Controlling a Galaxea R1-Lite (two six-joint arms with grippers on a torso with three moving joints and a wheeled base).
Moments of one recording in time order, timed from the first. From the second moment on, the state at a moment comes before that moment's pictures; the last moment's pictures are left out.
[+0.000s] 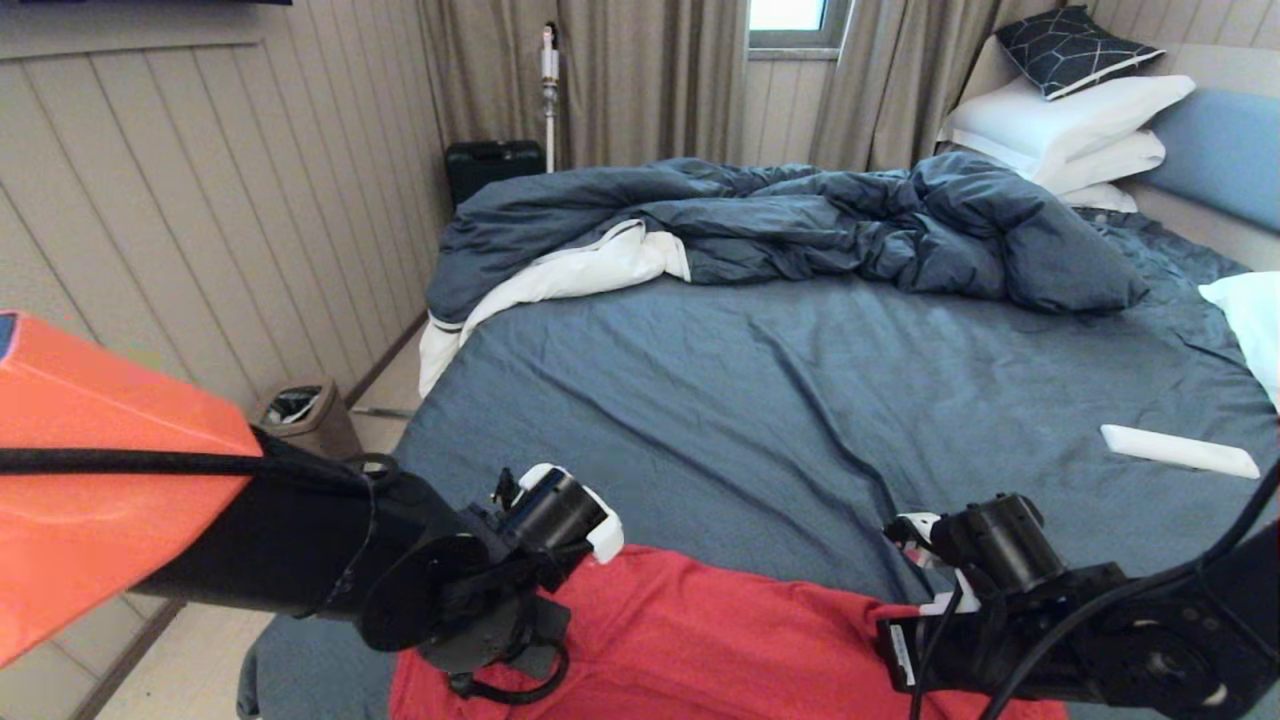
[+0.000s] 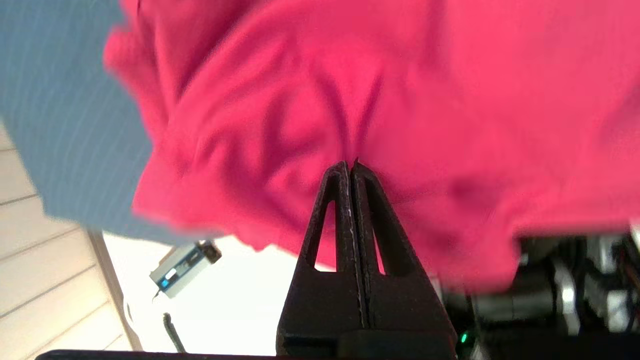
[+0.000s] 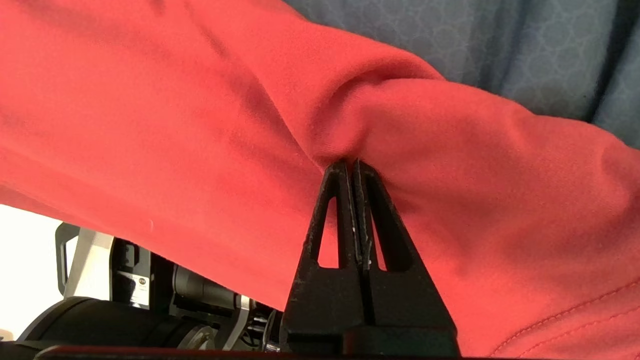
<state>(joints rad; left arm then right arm) -0.83 1.96 -1.00 0.26 0.42 -0.36 0.34 1.81 -0.48 -0.34 0.01 0.25</state>
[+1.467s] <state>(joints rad) -0.53 1.50 -0.39 -0.01 0.36 -0.51 0.16 1.60 -0.49 -0.16 0.01 0.26</state>
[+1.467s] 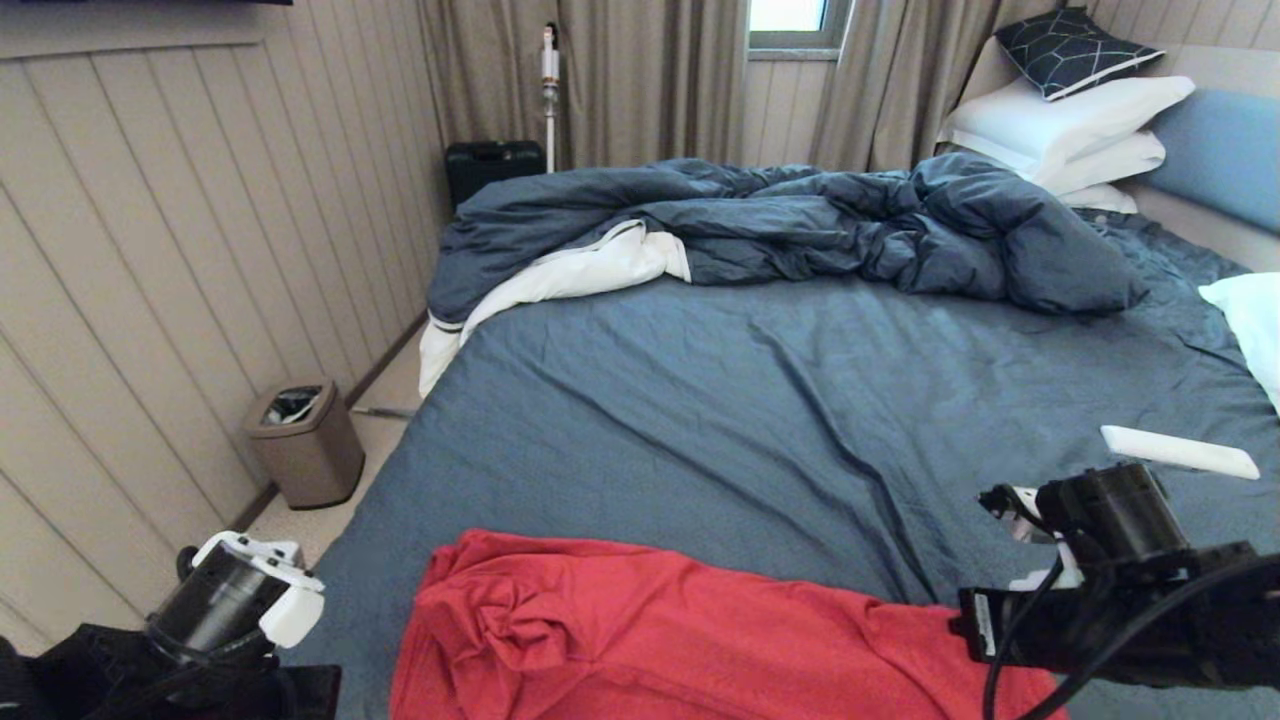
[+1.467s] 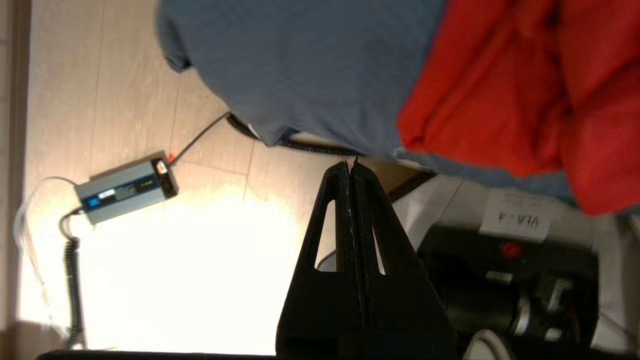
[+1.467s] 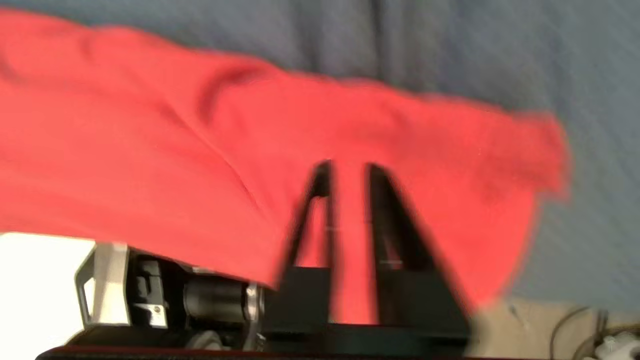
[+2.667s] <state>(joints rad) -0.50 1.47 -0.32 -0.03 0.30 -0.51 0.01 1.61 -0.42 -0.10 0.00 0.14</state>
